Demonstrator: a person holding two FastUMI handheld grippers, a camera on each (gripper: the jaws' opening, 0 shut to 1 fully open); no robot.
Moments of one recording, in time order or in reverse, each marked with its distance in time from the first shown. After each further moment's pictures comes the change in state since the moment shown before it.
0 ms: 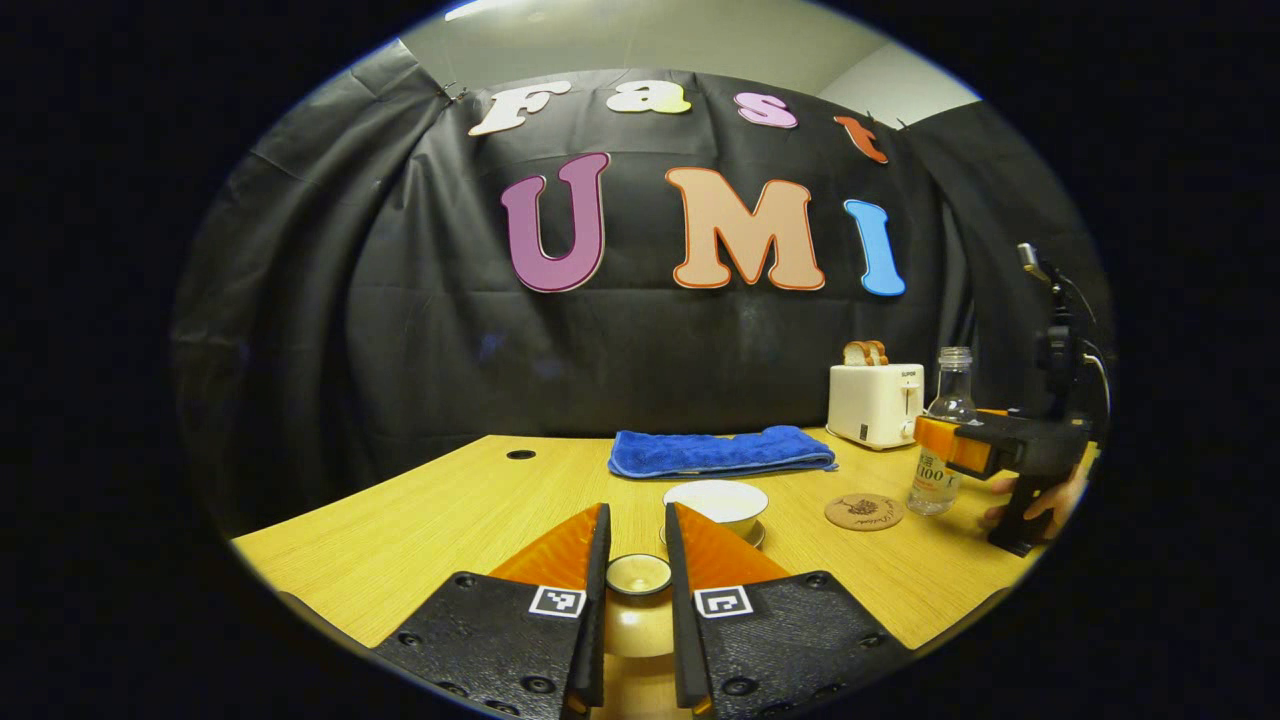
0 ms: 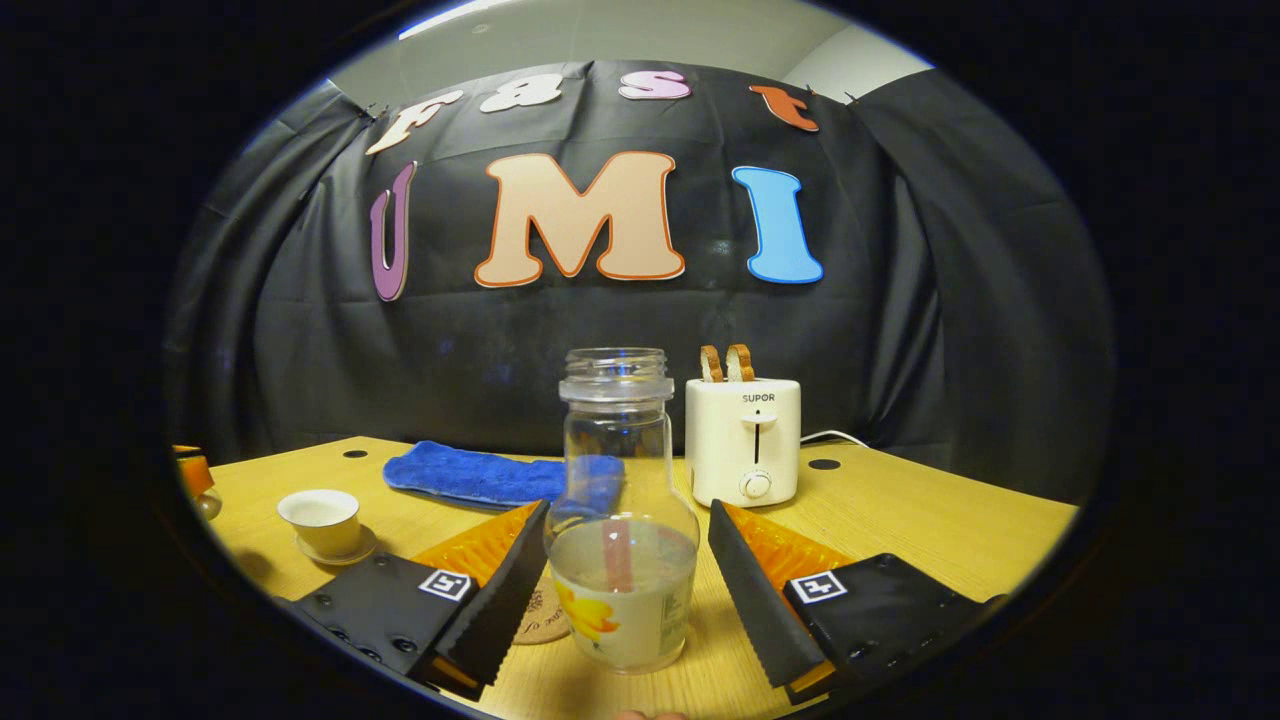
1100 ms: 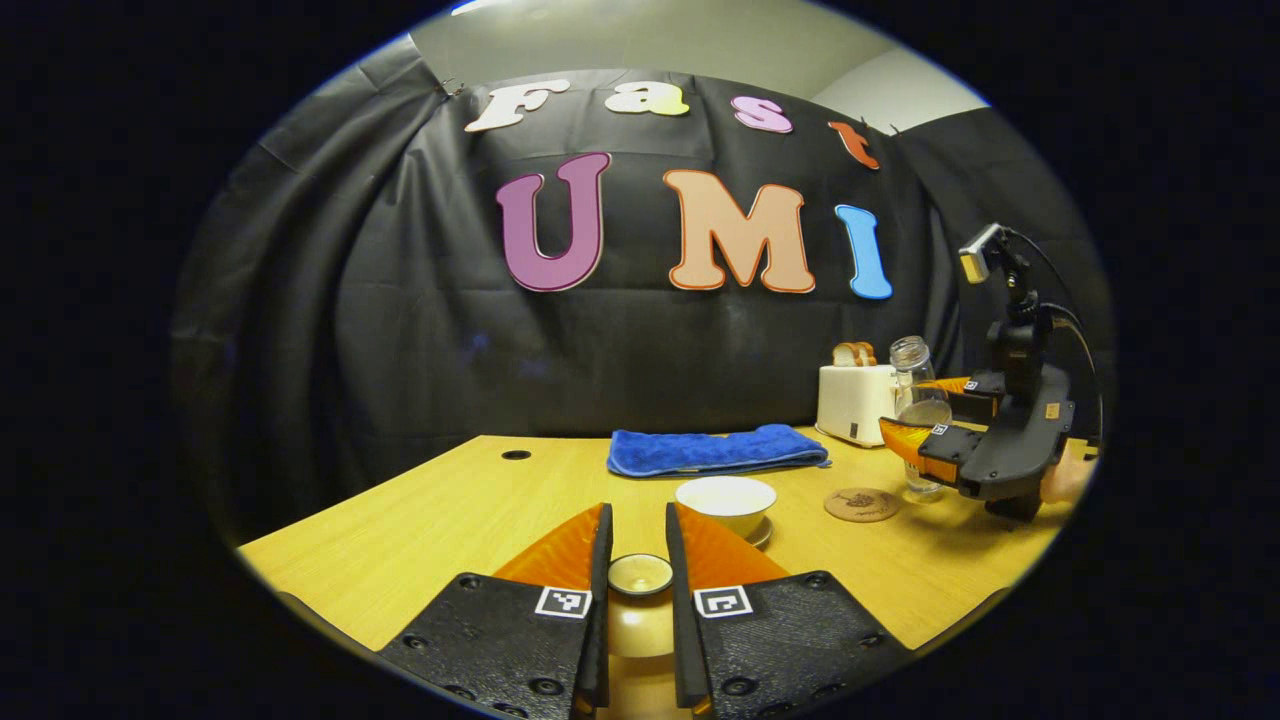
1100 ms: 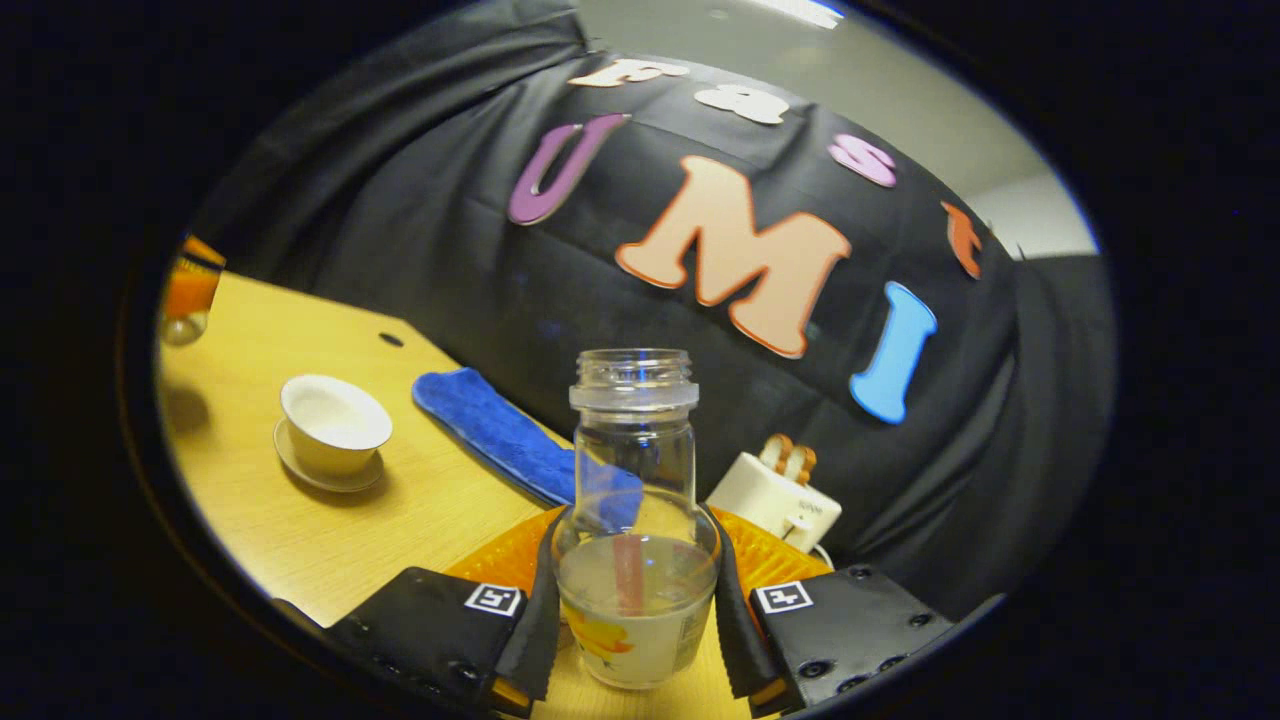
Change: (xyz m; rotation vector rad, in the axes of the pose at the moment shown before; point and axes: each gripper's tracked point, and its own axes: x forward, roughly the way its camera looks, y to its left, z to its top) left arm -0.003 0.027 -0.003 -0.002 0.005 -0.048; right arm -0.001 0.100 0.020 -0.670 -0.076 0.167
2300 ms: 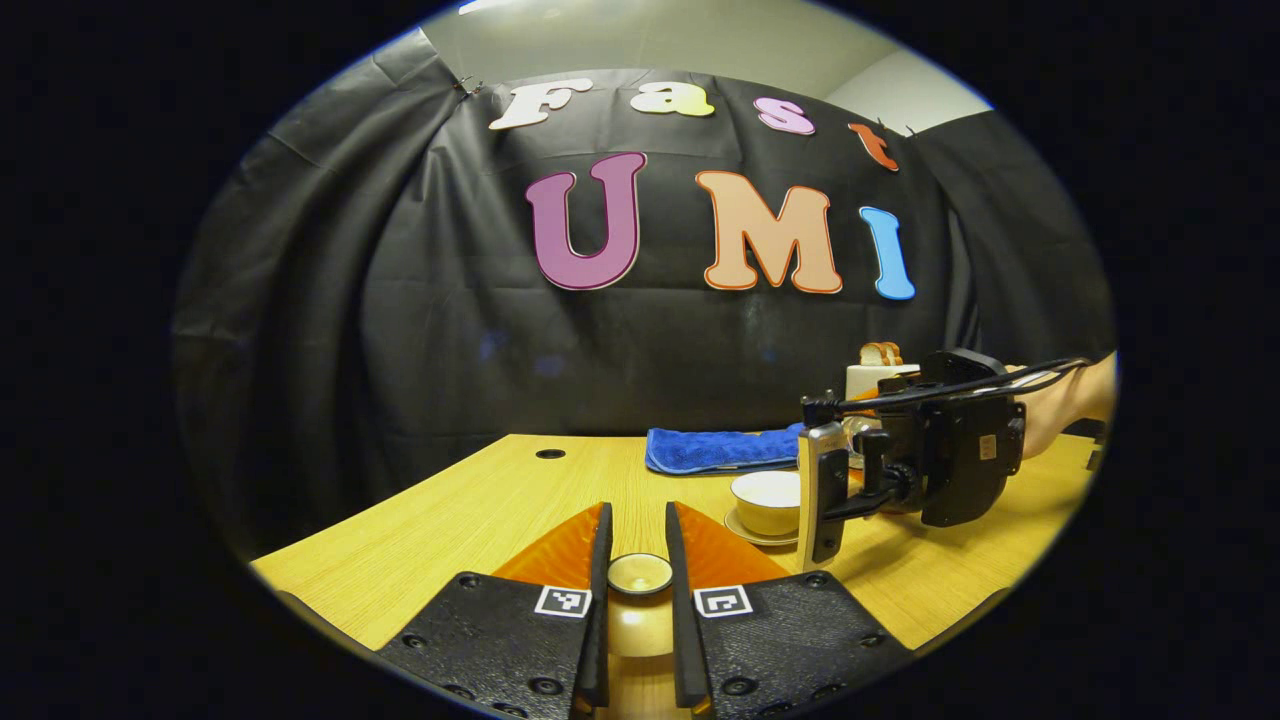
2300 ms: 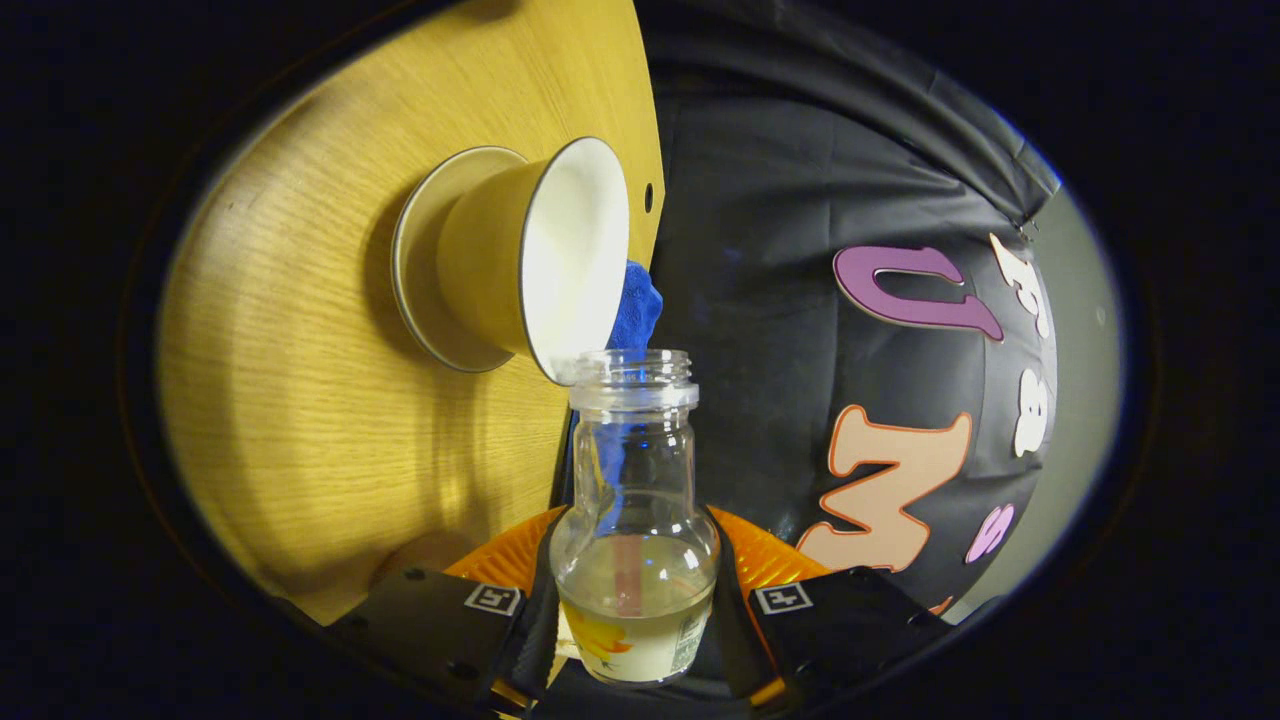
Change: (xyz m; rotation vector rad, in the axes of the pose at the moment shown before) left arm -0.006 0.029 -0.001 -0.002 0.004 0.032; right arm 0.037 0.099 0.016 -1.094 -0.035 0.195
